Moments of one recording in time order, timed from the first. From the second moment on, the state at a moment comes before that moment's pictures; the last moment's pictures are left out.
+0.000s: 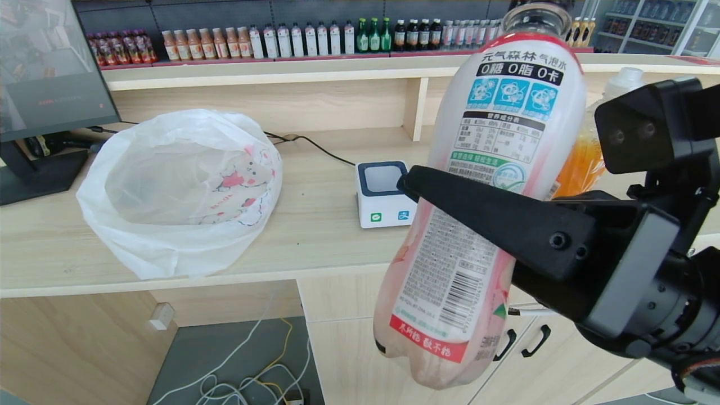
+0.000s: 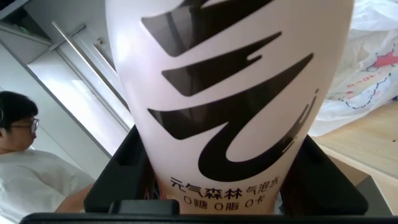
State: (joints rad) left arm 0.00 0.00 0.00 0.00 0.00 0.00; right arm 0.90 1.52 -0.63 -1.32 0.34 0.65
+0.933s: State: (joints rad) left arm 0.00 0.00 0.00 0.00 0.00 0.00; right arm 0.85 1.56 -0.53 -1.32 0.11 0.18
